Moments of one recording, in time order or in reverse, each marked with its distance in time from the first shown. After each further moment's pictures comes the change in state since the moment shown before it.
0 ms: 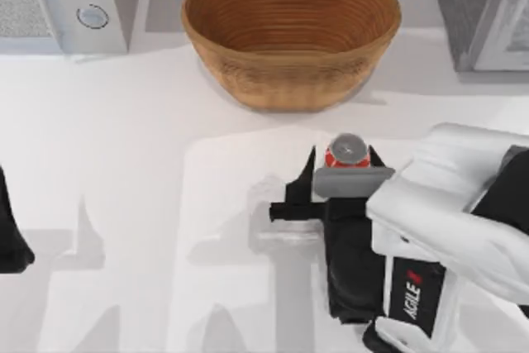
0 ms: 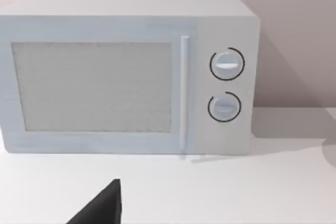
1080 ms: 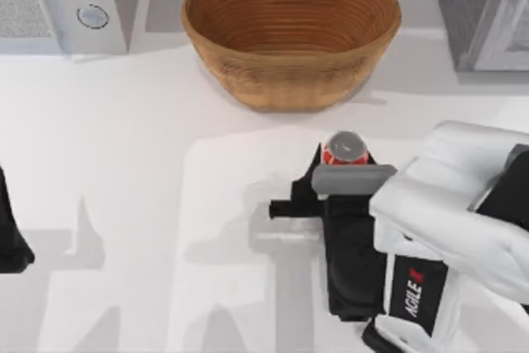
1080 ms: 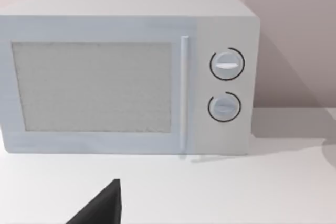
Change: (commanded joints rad) left arm 0.000 0.000 0.000 0.000 0.000 0.000; right arm 0.002 -0.011 -0.001 -0.012 -0.001 0.002
